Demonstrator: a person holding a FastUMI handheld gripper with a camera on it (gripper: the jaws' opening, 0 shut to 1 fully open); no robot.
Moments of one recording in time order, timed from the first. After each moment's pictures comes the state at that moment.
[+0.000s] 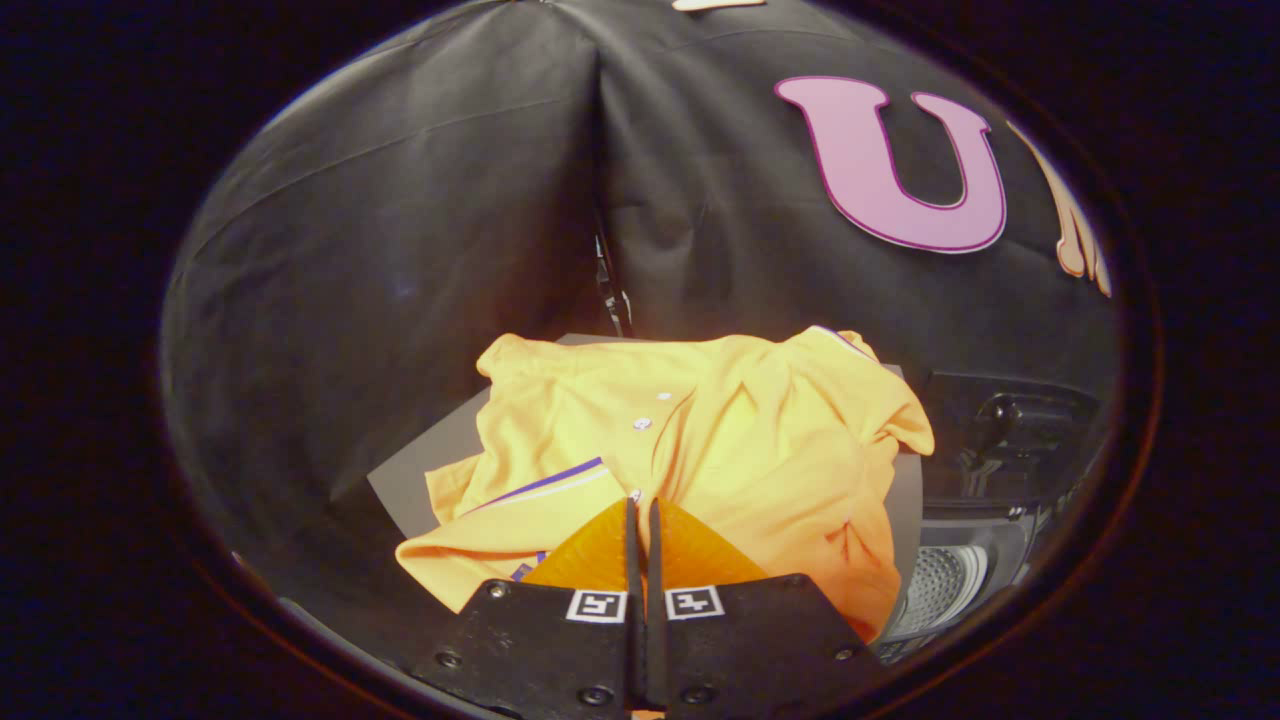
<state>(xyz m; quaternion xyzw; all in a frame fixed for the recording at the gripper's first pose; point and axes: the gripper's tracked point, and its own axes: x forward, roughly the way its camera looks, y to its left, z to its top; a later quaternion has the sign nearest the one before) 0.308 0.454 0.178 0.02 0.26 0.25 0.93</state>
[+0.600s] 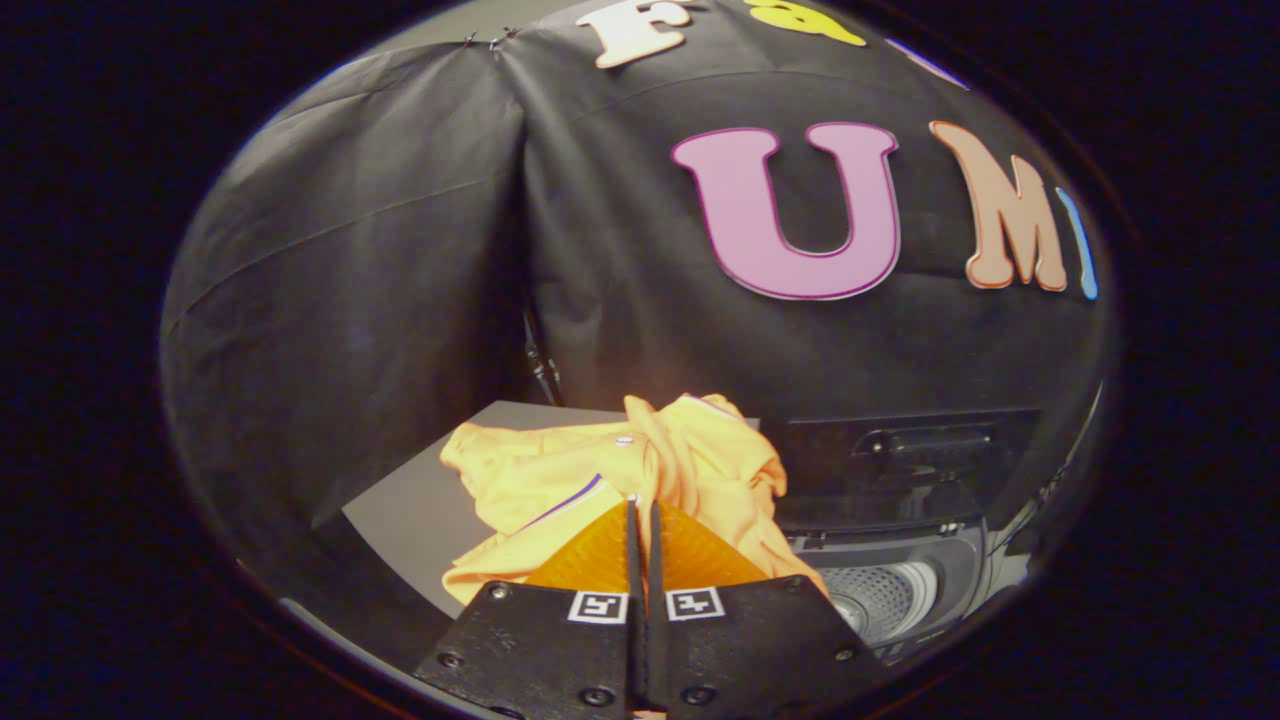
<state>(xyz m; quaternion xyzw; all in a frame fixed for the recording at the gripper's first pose) 0.321 0.350 0.238 0.03 0.19 0.15 0.97</state>
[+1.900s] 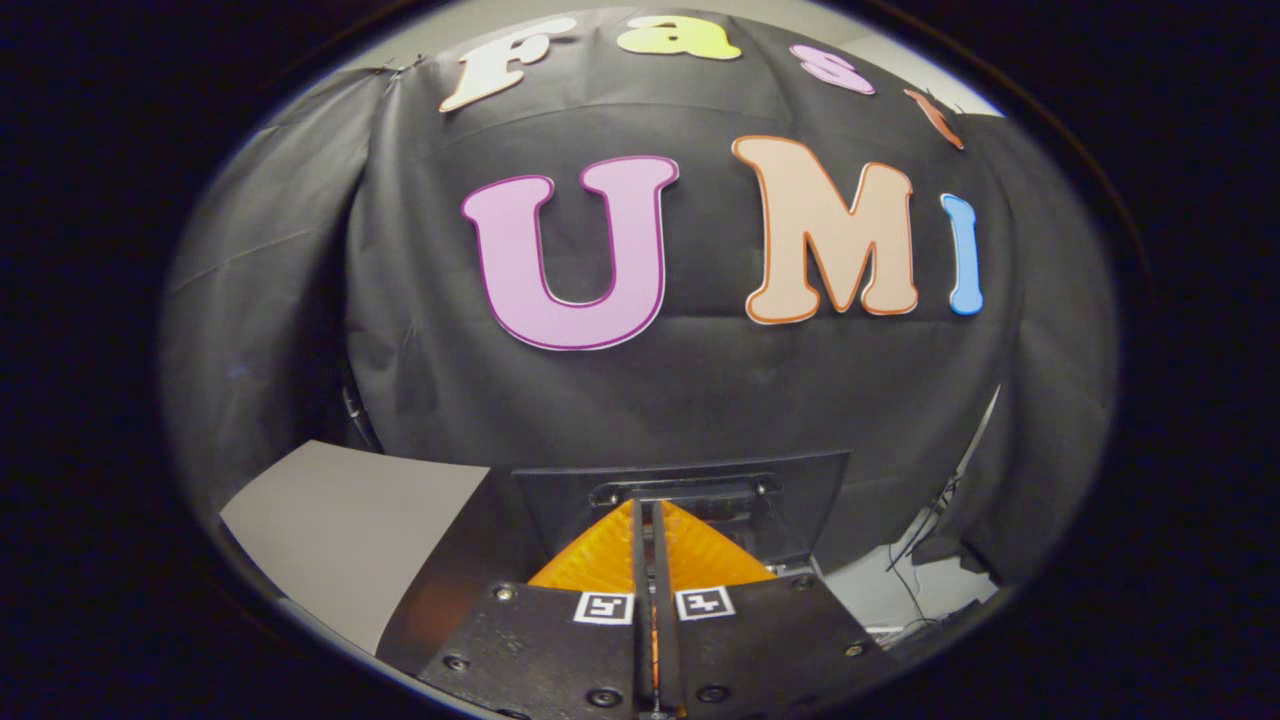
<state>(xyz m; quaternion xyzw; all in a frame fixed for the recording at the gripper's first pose) 0.361 0.163 0.246 0.01 0.14 -0.03 0.99</state>
